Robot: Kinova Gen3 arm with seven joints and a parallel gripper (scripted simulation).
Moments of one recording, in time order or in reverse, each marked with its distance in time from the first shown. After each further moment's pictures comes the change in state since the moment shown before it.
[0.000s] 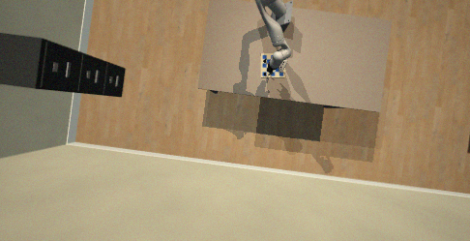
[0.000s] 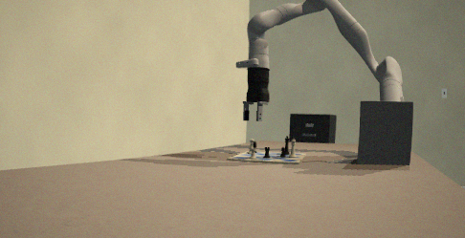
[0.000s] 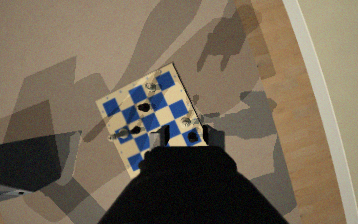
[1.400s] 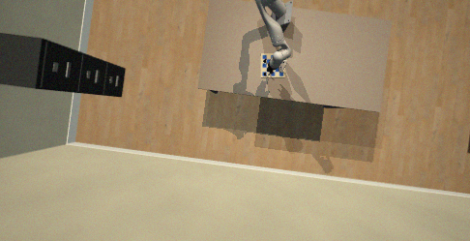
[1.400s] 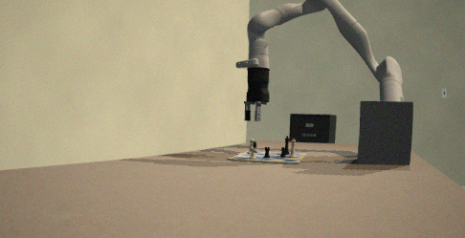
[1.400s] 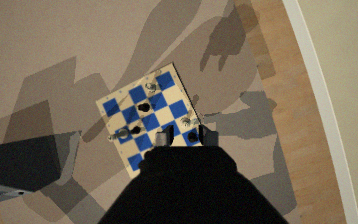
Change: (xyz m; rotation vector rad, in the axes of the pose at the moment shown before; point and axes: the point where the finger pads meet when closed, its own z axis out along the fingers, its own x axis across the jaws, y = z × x) arm 0.000 0.000 0.000 0.000 0.000 0.000
